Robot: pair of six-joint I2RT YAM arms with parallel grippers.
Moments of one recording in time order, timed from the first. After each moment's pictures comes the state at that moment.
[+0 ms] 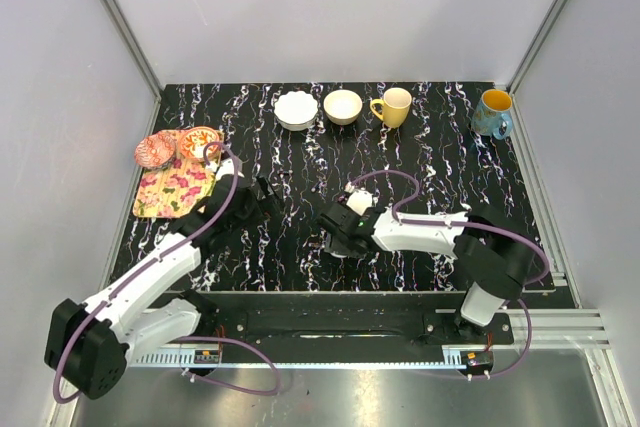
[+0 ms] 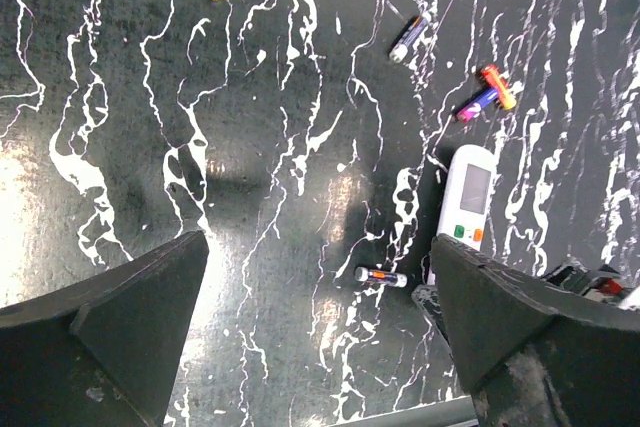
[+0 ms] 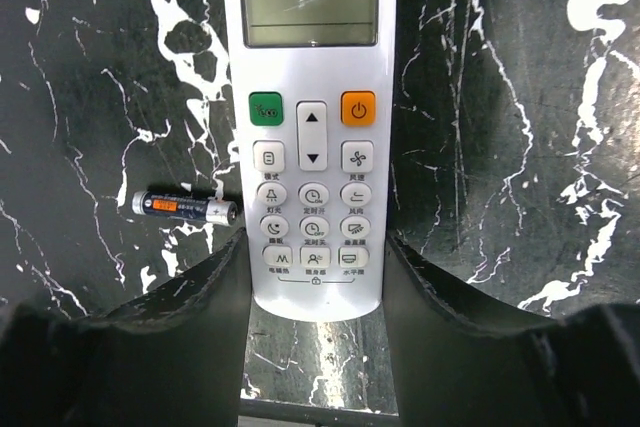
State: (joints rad) left arm -0.52 0.95 0.63 -0.37 -0.16 -0.80; right arm 1.04 1.69 0.97 -0.45 0.32 1.14
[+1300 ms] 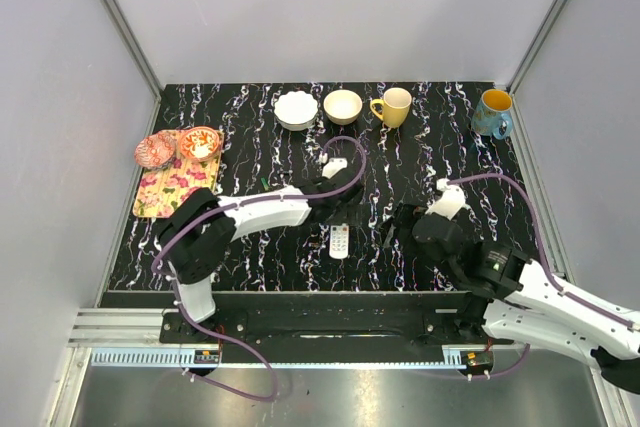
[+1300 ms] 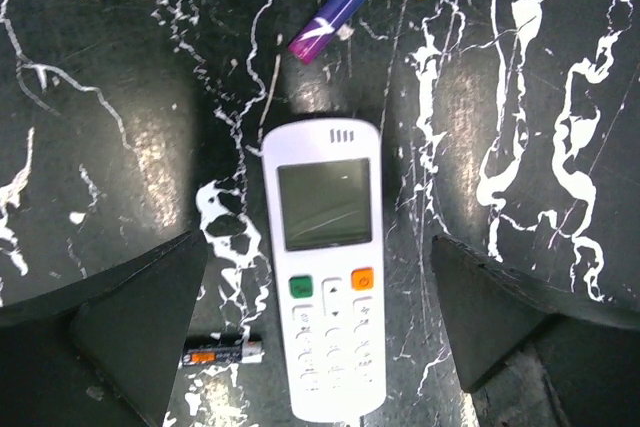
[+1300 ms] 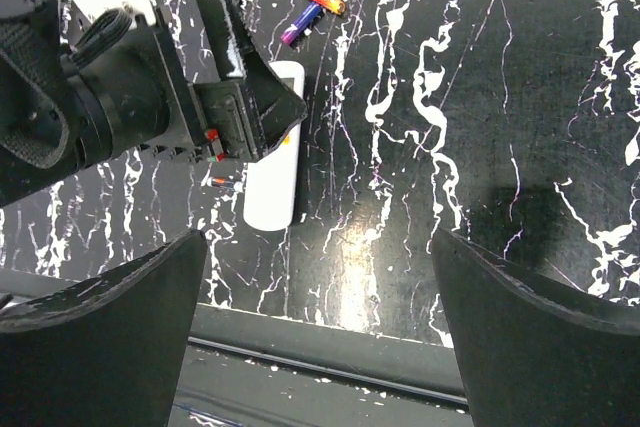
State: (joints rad) left arm -0.93 1.79 1.17 -0.43 -0.31 -0.79; right arm 1.04 0.71 0.72 -0.68 0.56 0.96
